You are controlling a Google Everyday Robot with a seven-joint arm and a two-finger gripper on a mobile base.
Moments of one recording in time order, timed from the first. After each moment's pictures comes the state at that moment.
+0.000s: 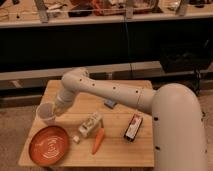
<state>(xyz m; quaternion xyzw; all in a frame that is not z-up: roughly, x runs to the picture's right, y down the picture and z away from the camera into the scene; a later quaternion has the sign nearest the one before) -0.257 0.133 0.747 -0.08 -0.47 -0.58 0.66</state>
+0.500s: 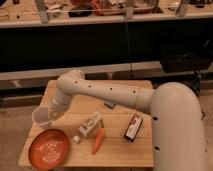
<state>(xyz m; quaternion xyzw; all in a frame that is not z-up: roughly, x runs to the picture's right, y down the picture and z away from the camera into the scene) -0.268 0.149 0.728 -0.09 -0.47 -0.59 0.65</state>
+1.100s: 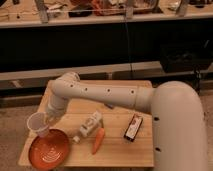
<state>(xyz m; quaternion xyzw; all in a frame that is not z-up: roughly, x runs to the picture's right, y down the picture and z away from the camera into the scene) -0.274 0.171 0.703 -0.11 -0.48 -0.60 0.64</state>
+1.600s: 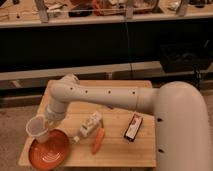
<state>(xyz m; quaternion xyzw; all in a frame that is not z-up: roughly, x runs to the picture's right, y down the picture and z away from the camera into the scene) -0.269 0.188 0.688 -0.12 -0.48 -0.59 0.64</state>
